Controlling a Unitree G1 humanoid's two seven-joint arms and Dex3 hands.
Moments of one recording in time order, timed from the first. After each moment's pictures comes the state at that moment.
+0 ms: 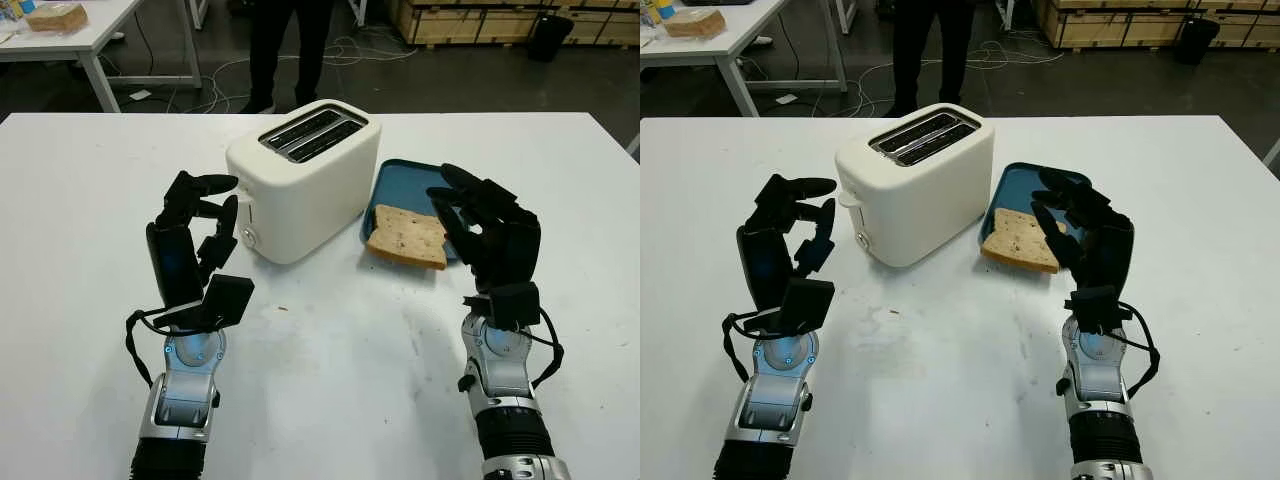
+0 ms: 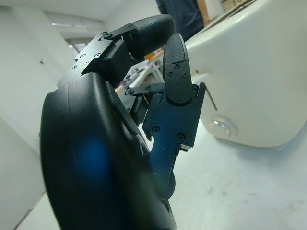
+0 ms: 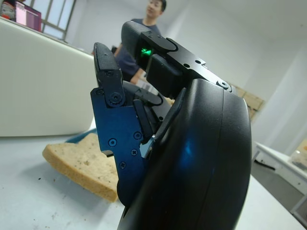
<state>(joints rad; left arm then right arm) -0.11 -0.02 0.00 -0.02 0.39 -0.31 0.44 -0.23 -0.07 -0.14 0.32 -0.03 -0.61 -0.09</state>
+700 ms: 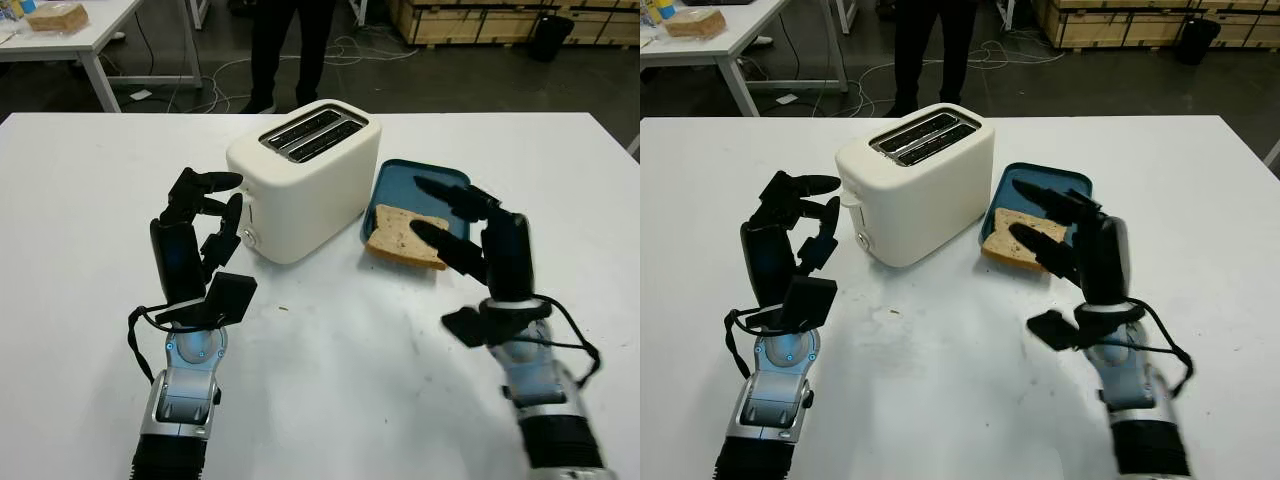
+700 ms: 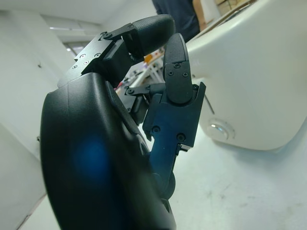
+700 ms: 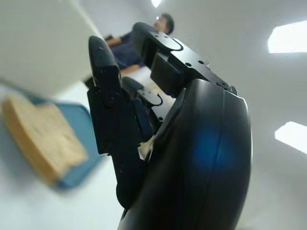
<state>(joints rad) -0.12 -0.02 0.00 -0.01 0.39 -0.31 0.43 -0.14 -0.36 -0.06 0.13 -0.83 -0.60 -0.41</state>
